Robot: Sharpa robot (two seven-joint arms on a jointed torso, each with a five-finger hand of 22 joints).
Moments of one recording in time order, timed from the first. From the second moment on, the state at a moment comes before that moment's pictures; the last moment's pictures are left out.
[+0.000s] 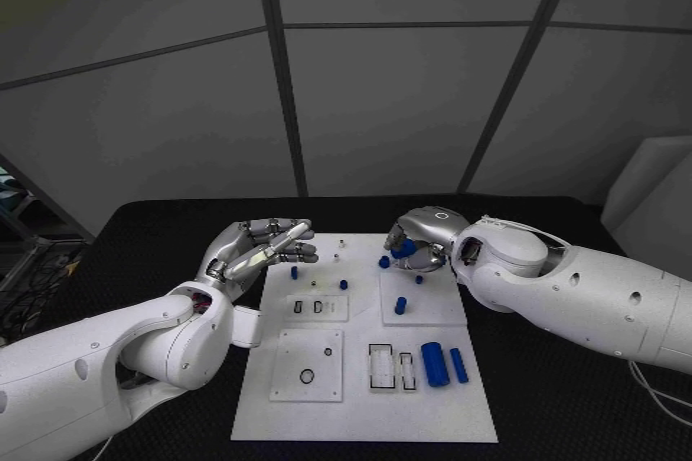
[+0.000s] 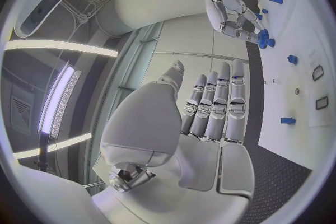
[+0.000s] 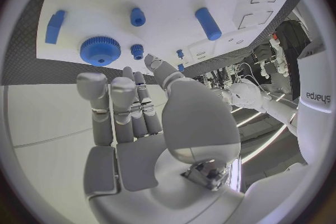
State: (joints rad) left arm 1.06 -0.95 0.10 1.74 -0.11 -0.43 0.48; left_hand 1.37 -0.04 0.13 0.09 0.05 0.91 0.21 0.14 0.07 0.98 0.16 0.15 0.07 1.03 0.12 0.29 0.20 0.20 0.95 0.22 0.37 0.15; right arm 1.21 -0.72 0.08 1.43 -1.76 -0.20 -0.12; right_hand 1.25 -0.06 0.29 -0.16 0.27 1.00 0.13 0.07 0.07 1.12 0.09 0.06 0.07 1.47 0.00 1.03 0.86 0.14 1.27 0.10 1.17 0.88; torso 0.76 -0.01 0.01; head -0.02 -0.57
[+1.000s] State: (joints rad) left arm 1.06 -0.96 0.10 1.75 -0.11 -0.41 0.48; left_hand 1.37 -0.04 0.13 0.10 0.05 0.91 0.21 0.14 0.07 0.98 0.16 0.15 0.07 1.03 0.12 0.29 0.20 0.20 0.96 0.22 0.37 0.15; right arm 1.21 -0.66 0.08 1.36 -1.78 -0.17 -0.14; right_hand 1.26 -0.06 0.32 -0.13 0.27 1.00 0.13 0.07 0.07 1.14 0.08 0.06 0.08 1.47 0.00 1.12 0.96 0.12 1.29 0.10 1.24 0.98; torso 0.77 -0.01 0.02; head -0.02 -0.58
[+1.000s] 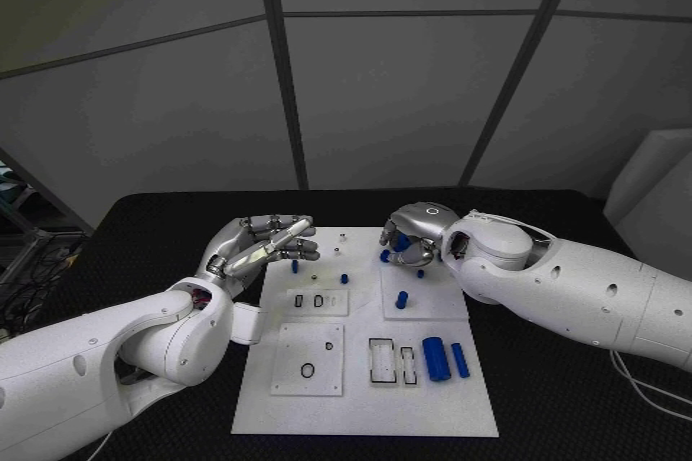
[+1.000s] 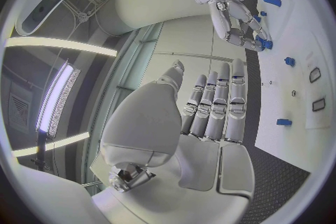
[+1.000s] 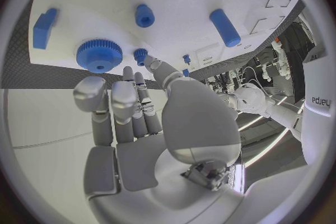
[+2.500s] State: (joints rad) left arm 1.06 -0.96 0.10 1.75 -0.11 -0.40 0.47; left_hand 1.37 -0.04 0.13 0.10 0.05 0.91 0.21 0.14 0.07 0.98 0.16 0.15 0.07 1.03 0.12 0.29 0.20 0.20 0.96 0.22 0.37 0.16; right arm 1.21 -0.63 0.08 1.35 -1.78 -0.15 -0.13; right_hand 1.31 -0.05 0.44 -0.12 0.22 1.09 0.13 0.09 0.09 1.24 0.07 0.07 0.09 1.46 -0.01 1.22 1.05 0.11 1.32 0.09 1.33 1.11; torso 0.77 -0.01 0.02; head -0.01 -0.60
